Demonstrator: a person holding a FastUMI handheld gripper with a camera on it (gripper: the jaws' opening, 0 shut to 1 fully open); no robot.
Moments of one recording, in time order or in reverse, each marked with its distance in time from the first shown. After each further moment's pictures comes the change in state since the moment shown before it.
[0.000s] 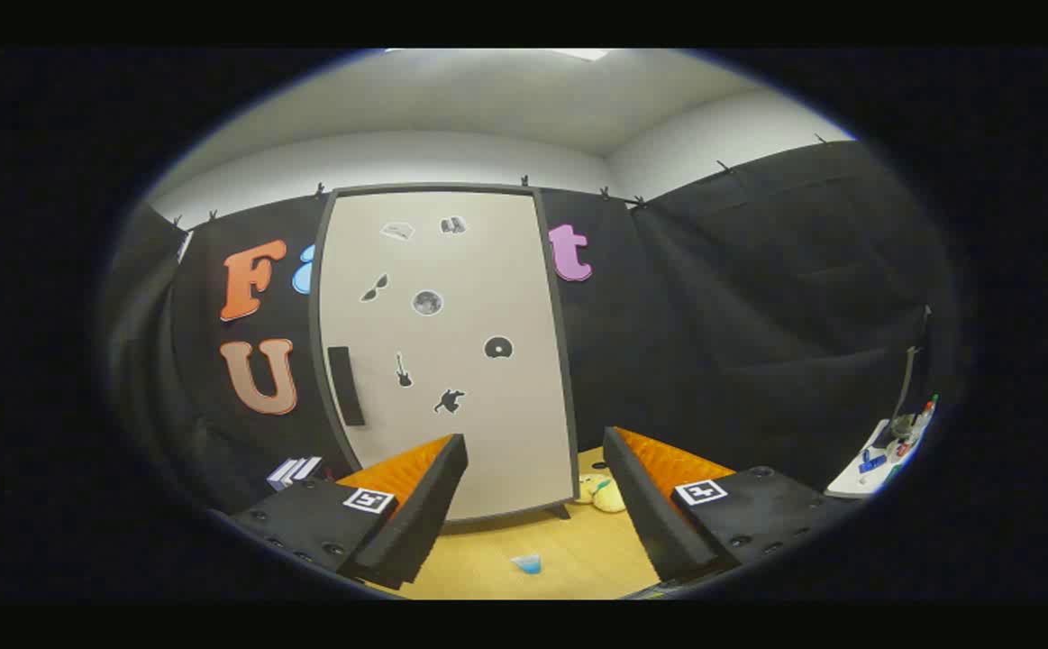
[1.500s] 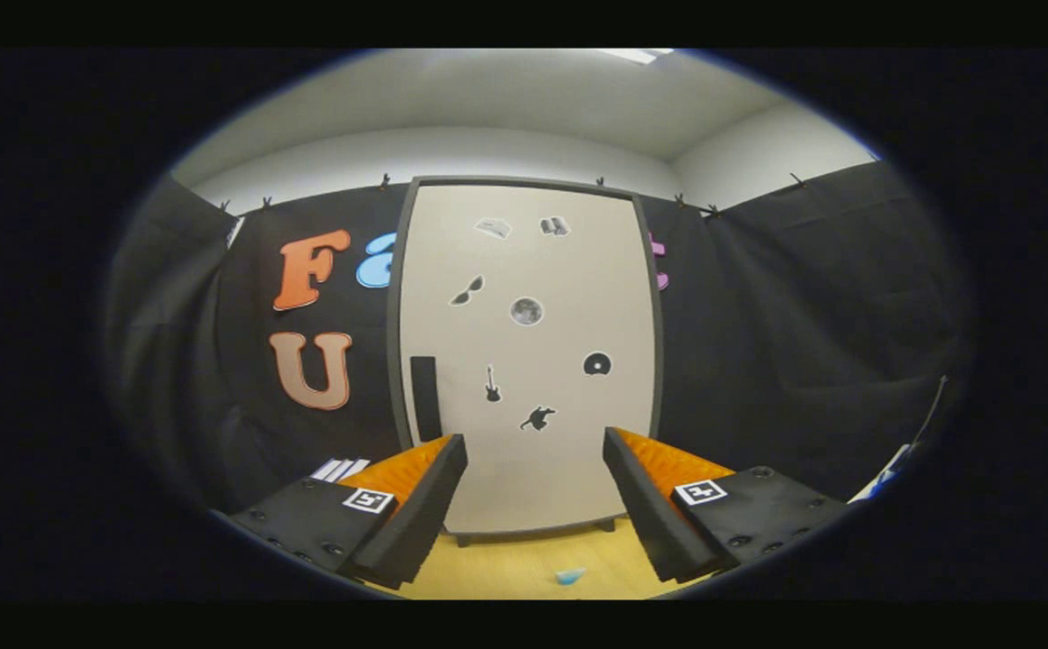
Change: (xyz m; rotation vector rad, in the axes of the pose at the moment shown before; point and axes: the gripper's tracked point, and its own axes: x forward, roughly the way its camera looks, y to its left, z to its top) arm 0.039 0.119 0.012 -0.069 0.015 0.213
